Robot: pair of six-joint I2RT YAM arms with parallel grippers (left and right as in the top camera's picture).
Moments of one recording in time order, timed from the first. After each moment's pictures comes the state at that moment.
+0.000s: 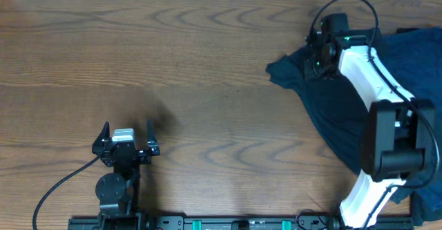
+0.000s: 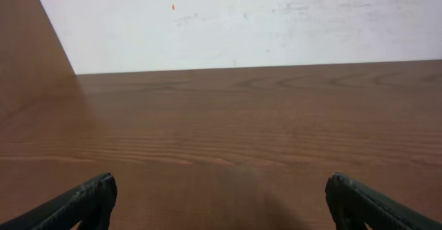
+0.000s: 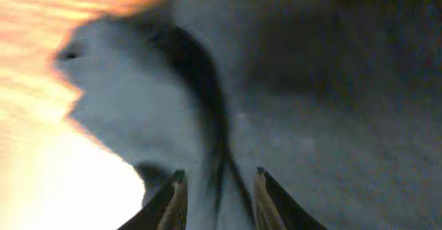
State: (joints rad) left arm 0.04 0.01 0.03 -0.13 -0.04 0.07; right arm 0.08 1.97 1.46 -0.77 -0.10 -0.03
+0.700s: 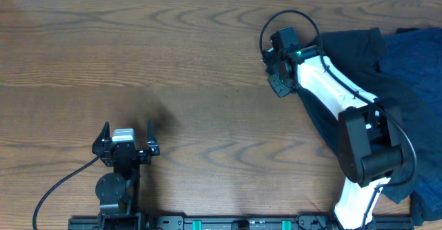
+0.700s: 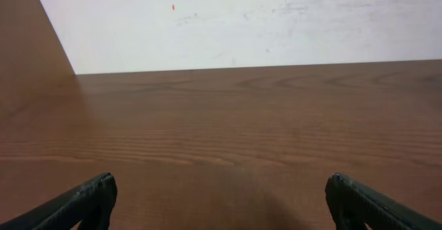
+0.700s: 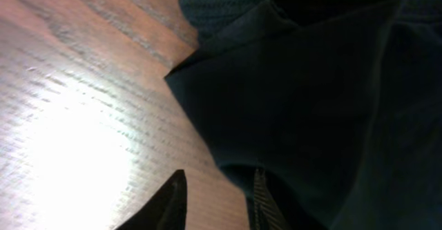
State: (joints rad) left arm 0.04 0.01 0.03 -0.13 -0.04 0.07; right arm 0.34 2.00 1.41 -0.74 0.14 -0.23
